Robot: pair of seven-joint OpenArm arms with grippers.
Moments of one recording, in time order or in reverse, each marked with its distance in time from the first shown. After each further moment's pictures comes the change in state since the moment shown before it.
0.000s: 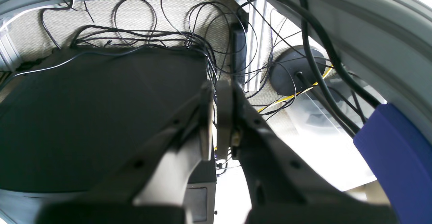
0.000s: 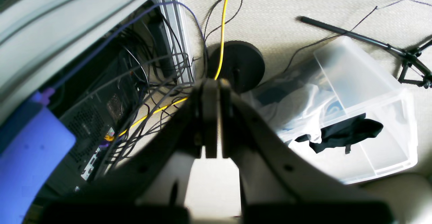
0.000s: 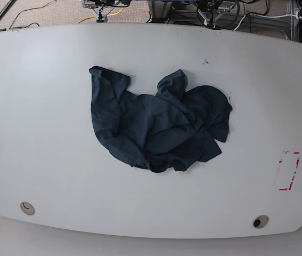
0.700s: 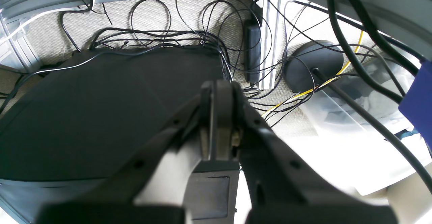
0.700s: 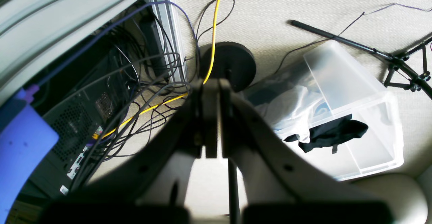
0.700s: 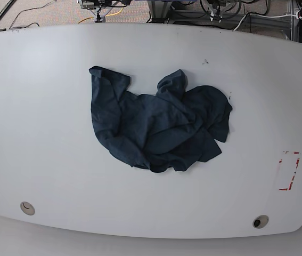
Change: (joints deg) left arm 9.9 -2.9 0.7 13.2 0.4 -0.6 0.7; right arm -0.7 0.6 0.0 1.7 -1.9 0.0 -1.1
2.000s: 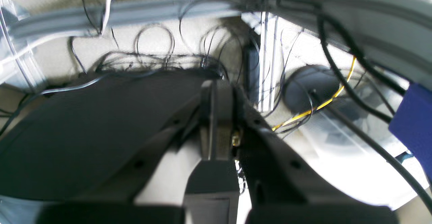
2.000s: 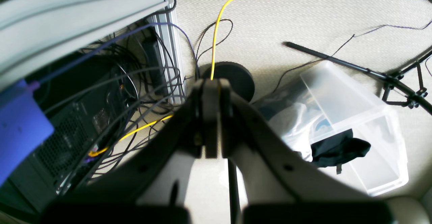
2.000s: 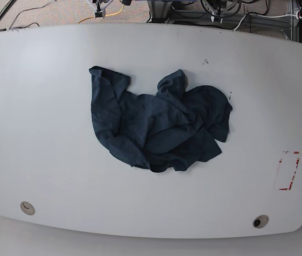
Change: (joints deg) left arm 1.8 0.0 -0.3 0.5 0.0 0.2 -8.7; right arm -8.0 -1.3 -0.2 6.4 -0.1 -0.3 9.6
